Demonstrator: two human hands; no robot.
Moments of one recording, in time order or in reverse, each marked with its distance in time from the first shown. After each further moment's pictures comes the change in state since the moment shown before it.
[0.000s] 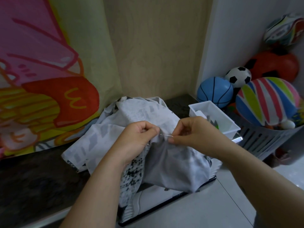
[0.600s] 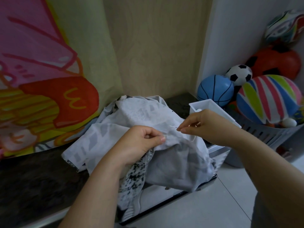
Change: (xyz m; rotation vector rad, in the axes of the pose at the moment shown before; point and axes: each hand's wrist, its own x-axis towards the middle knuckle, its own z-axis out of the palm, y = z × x) left_hand -0.005 0.002 0.002 0.075 -0.147 -0.048; right_hand 0.017 0.018 -0.027 -0.309 -0.053 -0.016
